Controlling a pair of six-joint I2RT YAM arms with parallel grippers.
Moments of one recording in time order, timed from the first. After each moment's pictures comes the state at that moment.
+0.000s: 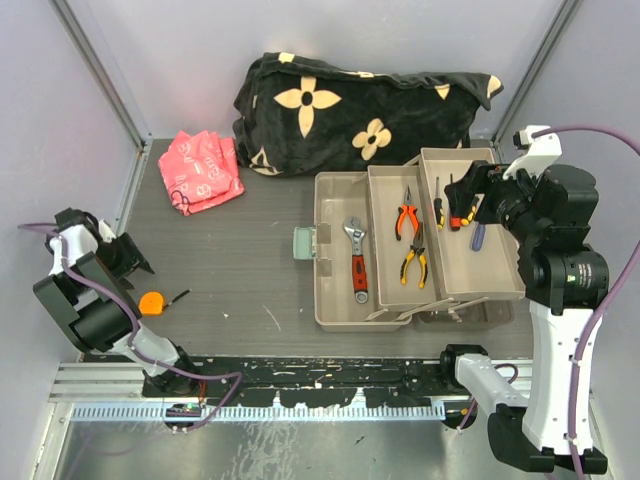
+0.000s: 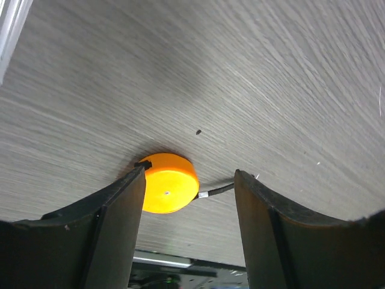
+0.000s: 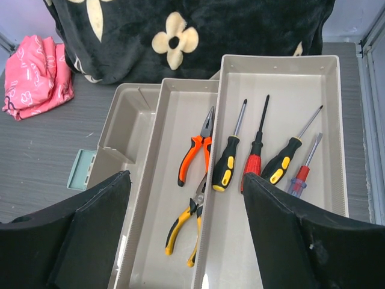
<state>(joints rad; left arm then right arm) 0.66 1.59 1.07 -0.84 0.20 -0.10 -0.04 0.93 1.55 -0.91 -0.23 0.11</state>
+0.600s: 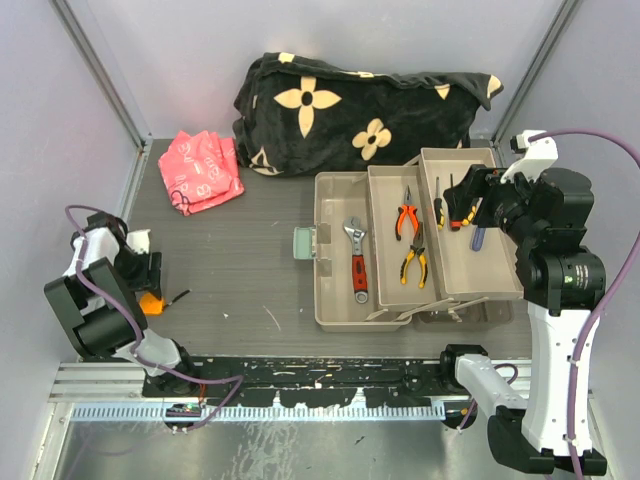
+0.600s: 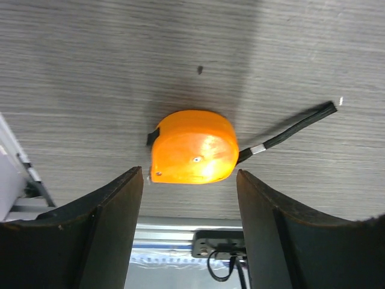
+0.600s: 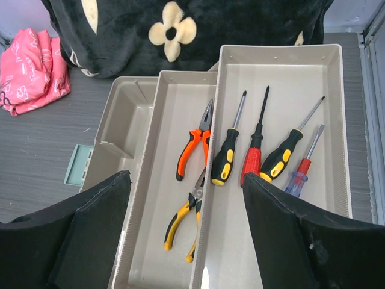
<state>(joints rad) 0.53 1.55 0.99 -0.93 0.07 0.39 -0.04 0.91 1.51 -0.91 -0.22 0.11</state>
